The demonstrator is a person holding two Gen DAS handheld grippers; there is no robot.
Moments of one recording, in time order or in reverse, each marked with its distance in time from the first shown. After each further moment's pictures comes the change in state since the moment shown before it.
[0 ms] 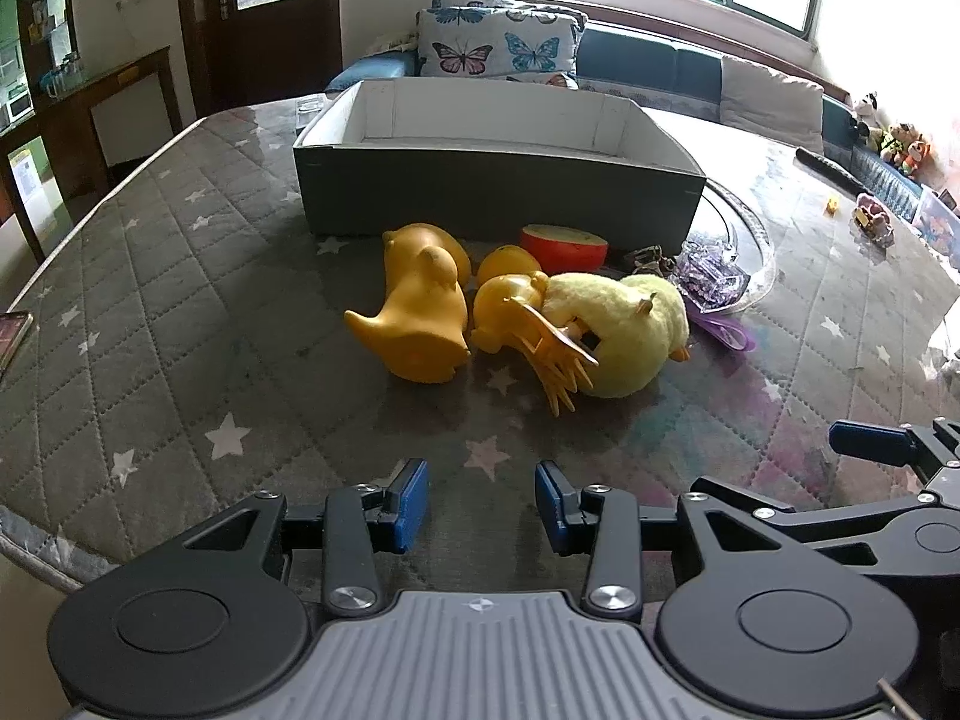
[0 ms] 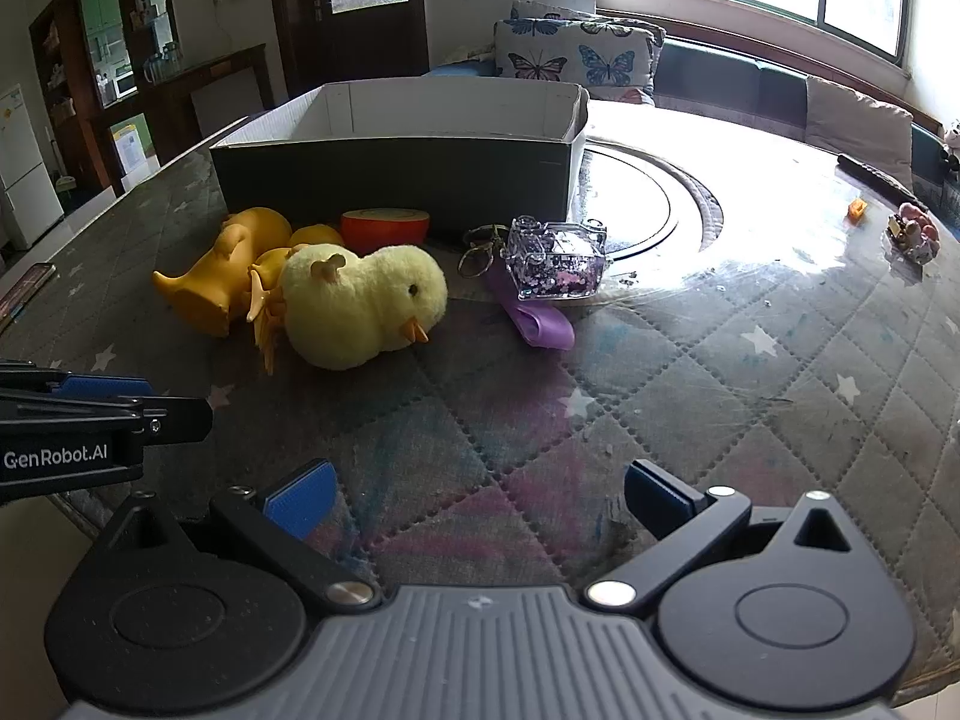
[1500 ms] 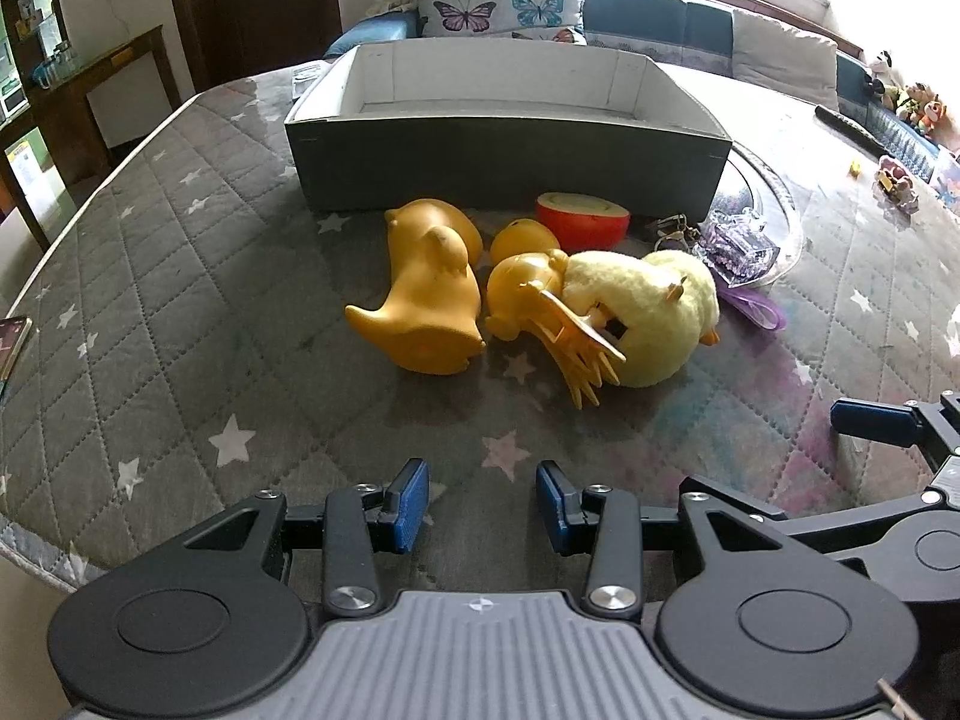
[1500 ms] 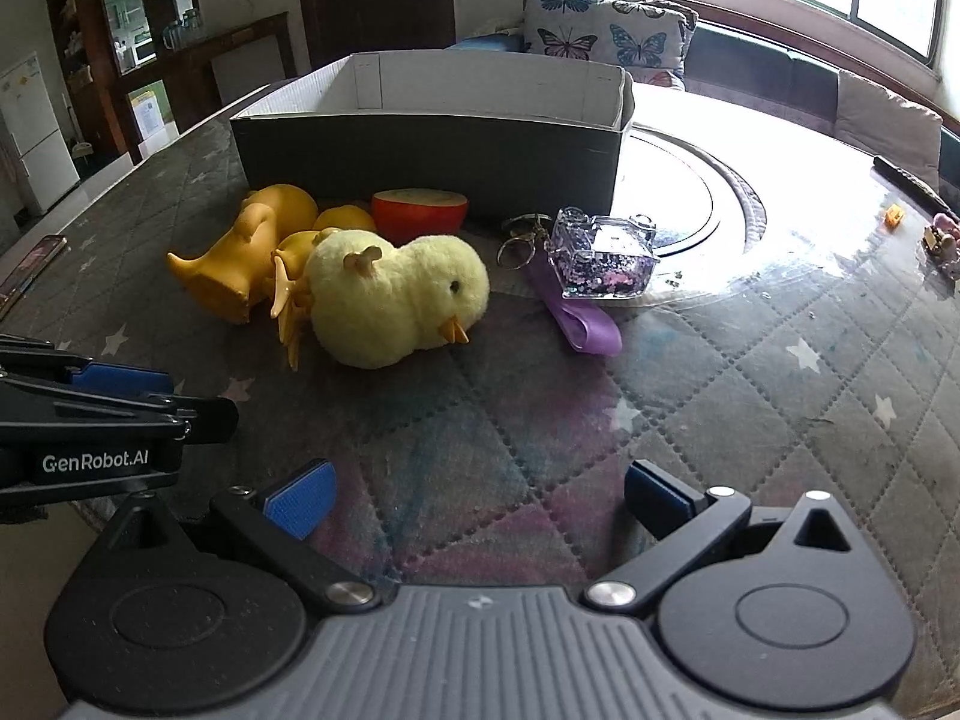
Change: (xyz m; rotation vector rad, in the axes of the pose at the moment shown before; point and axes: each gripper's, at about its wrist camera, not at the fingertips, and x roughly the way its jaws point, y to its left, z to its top) left arm 0.019 0.002 0.015 0.026 0.105 0.031; right arm 0.013 0.011 0.012 -0.048 0.062 0.024
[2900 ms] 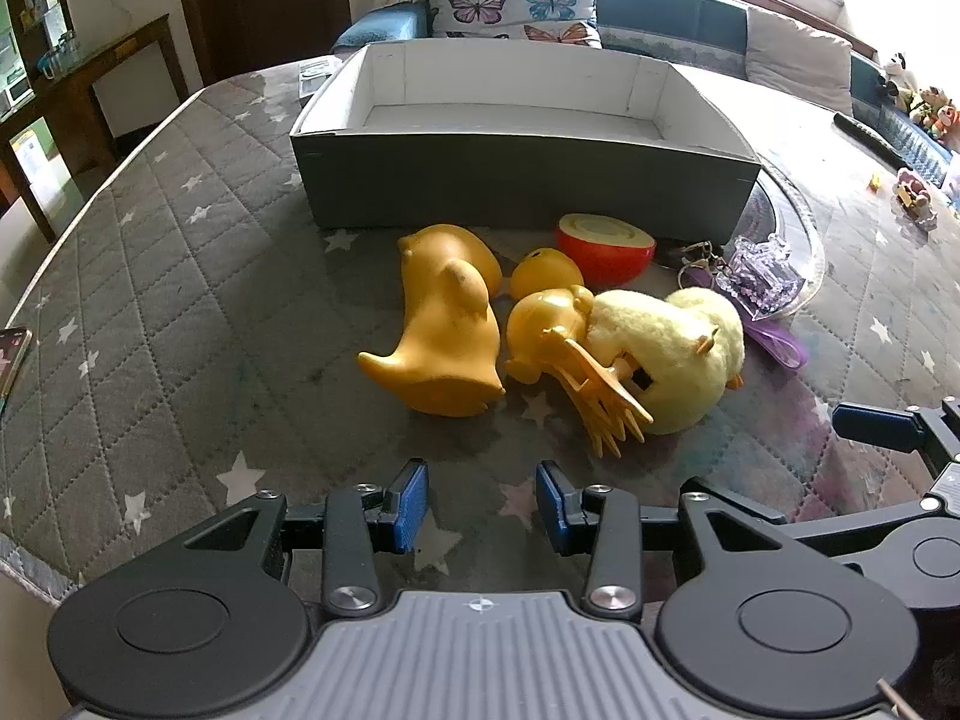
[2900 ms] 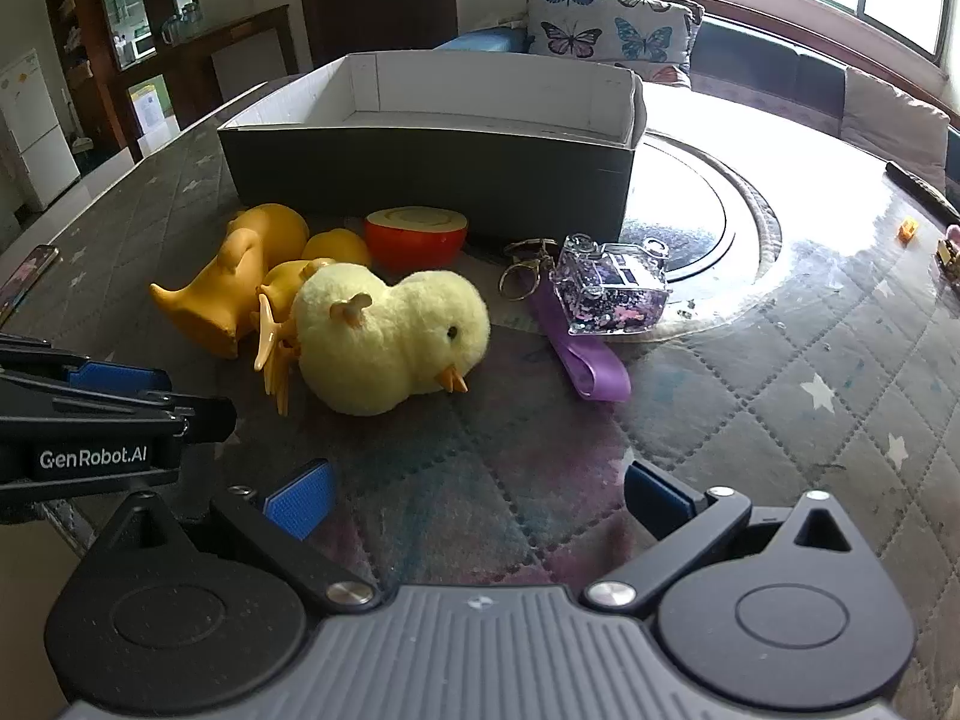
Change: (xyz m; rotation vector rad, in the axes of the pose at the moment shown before) left arm 0.009 0.005 0.022 0.047 0.019 -0.028; right arm 0.013 -0.001 0.022 -0.003 0.021 0.006
